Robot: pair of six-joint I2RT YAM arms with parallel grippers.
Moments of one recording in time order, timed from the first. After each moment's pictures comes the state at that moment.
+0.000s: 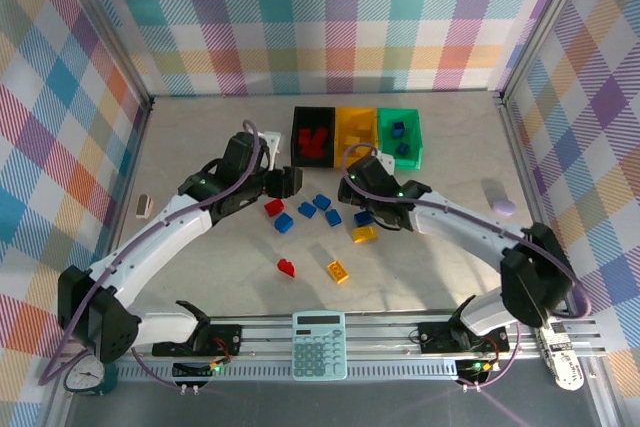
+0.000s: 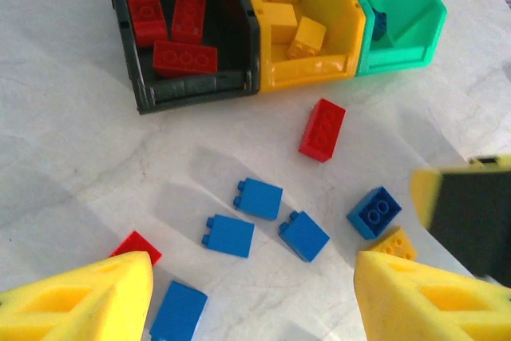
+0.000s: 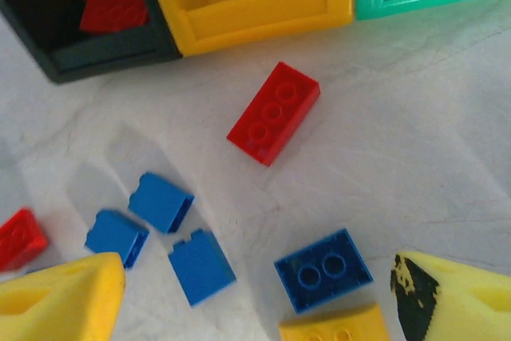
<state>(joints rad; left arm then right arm) -0.57 1.25 1.10 -0.54 0.02 -0.33 0.77 1.49 1.04 -0.47 0.34 0.84</state>
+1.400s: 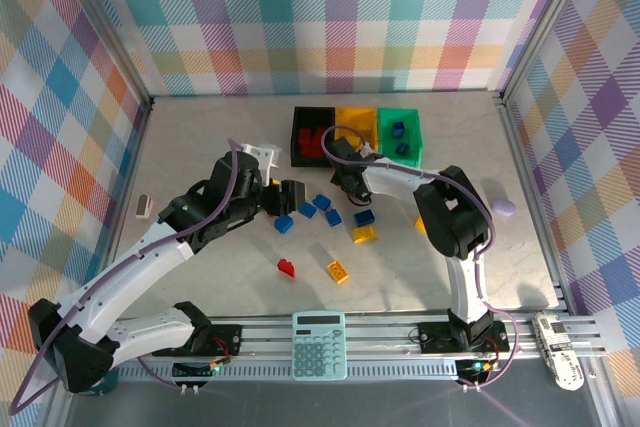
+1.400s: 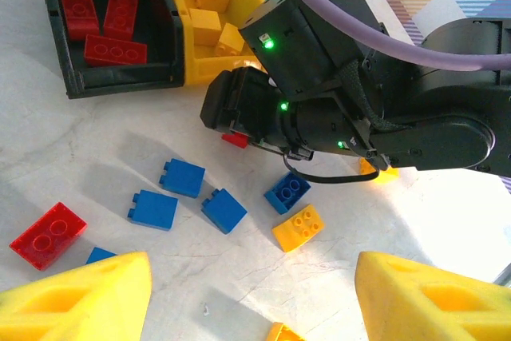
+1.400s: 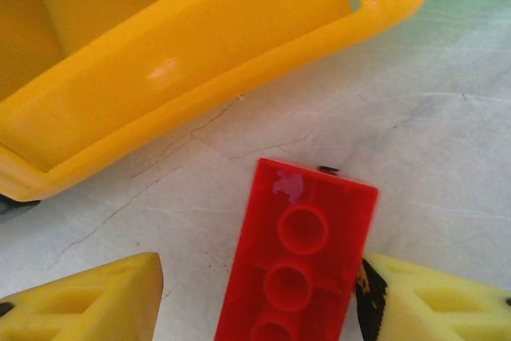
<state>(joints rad) -0.68 1.07 1.04 -0.55 0.03 -0.46 0.66 2.04 1.40 -0.48 0.31 1.07</state>
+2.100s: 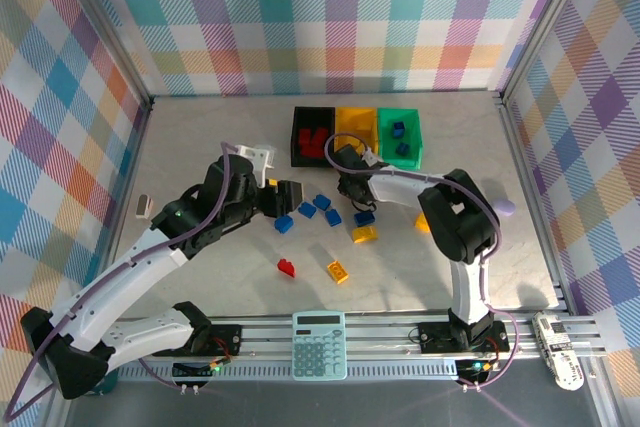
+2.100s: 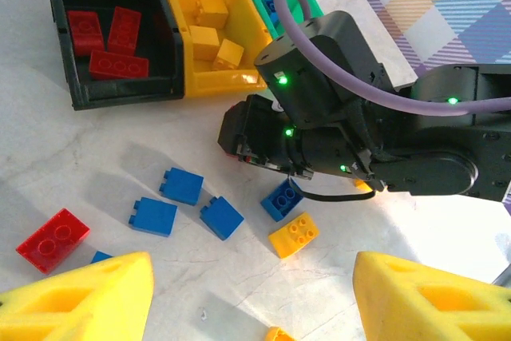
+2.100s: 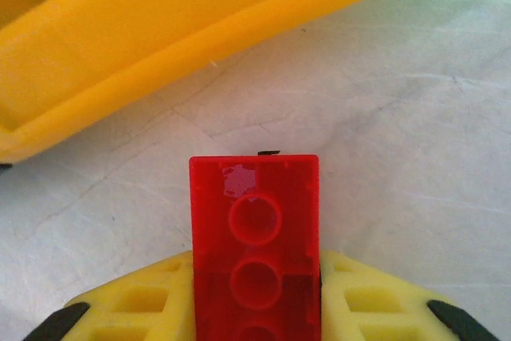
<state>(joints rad) -0.70 1.02 1.03 -0.55 0.00 -0.47 0.65 1.97 1.25 -0.35 0.29 1.00</state>
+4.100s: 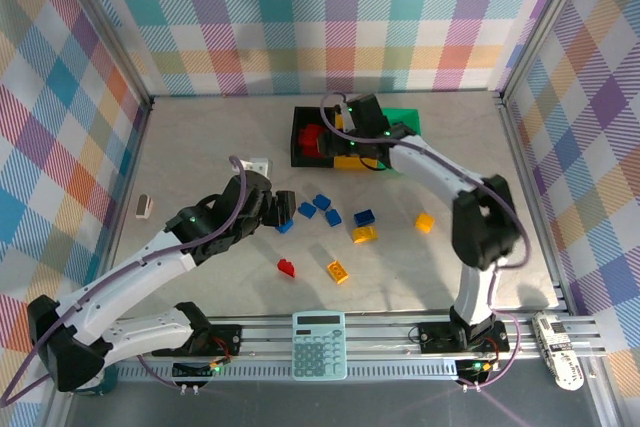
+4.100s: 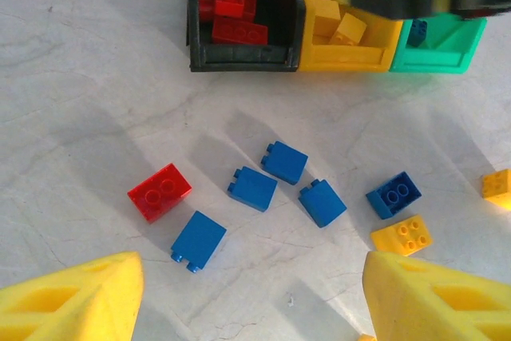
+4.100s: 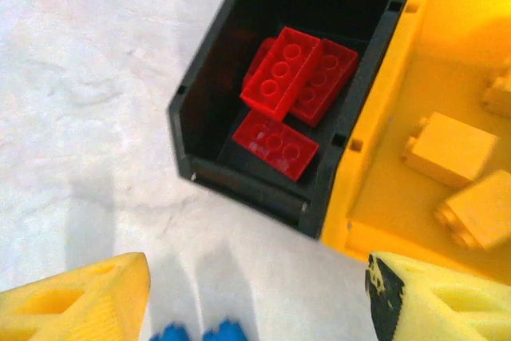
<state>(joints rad) -0.79 1.04 0.97 -0.64 -0.33 -0.56 0.55 1.81 1.49 -0.40 -0.13 0.28</state>
